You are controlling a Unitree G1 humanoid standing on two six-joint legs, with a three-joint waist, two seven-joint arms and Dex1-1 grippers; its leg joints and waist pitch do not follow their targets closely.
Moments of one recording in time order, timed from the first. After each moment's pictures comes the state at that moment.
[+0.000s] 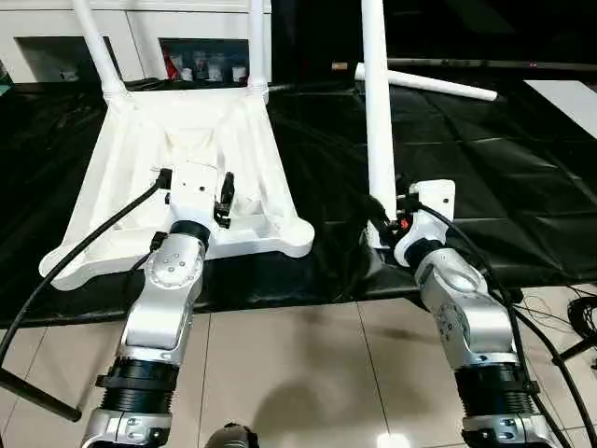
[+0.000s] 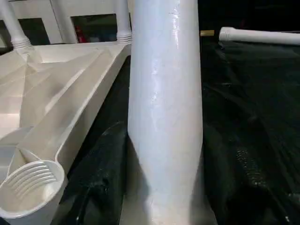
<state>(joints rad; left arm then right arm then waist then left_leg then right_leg) -0.38 0.14 0.01 0.10 0.07 0.22 -0.02 -0.38 -0.07 -0.05 0.20 0.16 0.26 0.23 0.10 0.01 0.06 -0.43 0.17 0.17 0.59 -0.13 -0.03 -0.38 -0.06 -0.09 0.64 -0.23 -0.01</state>
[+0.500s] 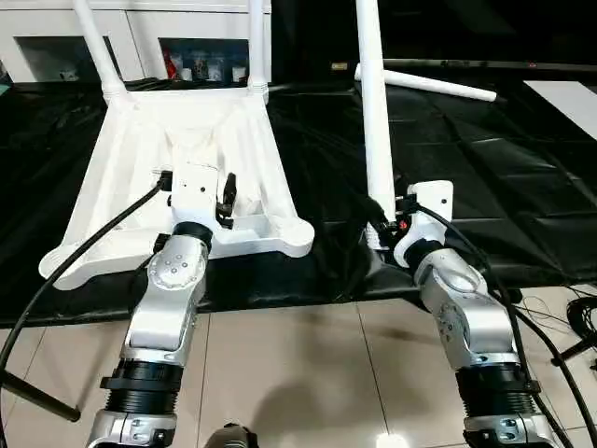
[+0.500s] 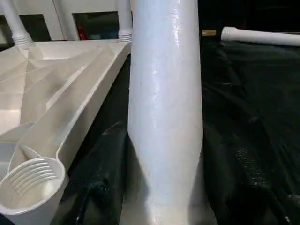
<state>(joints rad) -0.38 0.12 0.02 0.10 0.06 0.22 -0.01 -0.38 -0.08 -0.04 0.20 0.16 0.26 0.23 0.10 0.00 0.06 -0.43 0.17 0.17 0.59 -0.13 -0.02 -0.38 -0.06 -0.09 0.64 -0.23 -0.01</state>
